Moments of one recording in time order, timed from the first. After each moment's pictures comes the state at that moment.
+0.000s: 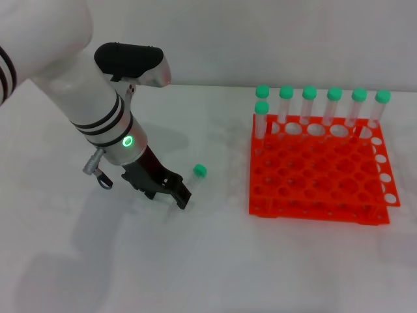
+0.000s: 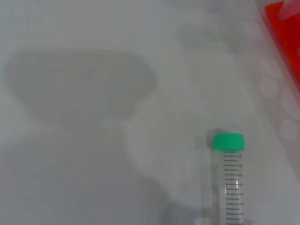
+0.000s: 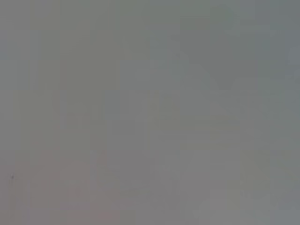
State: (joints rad) left arm -1.08 -2.06 1.11 0.52 2.76 1.25 -2.80; right arm 0.46 2.02 -0.31 0.05 2.18 1.24 -2.87
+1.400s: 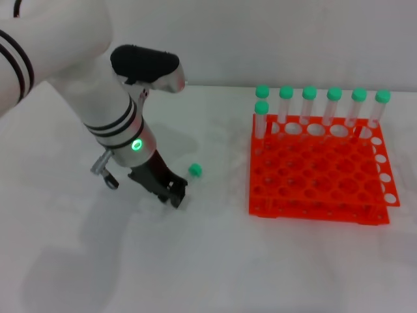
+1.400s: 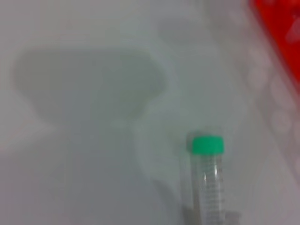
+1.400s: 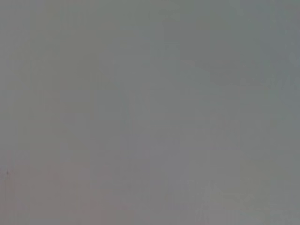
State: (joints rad) left arm -1.12 -2.07 1.16 0.47 2.75 1.22 -2.77; right arm 0.46 2.02 -0.31 0.04 2.18 1.23 -2.87
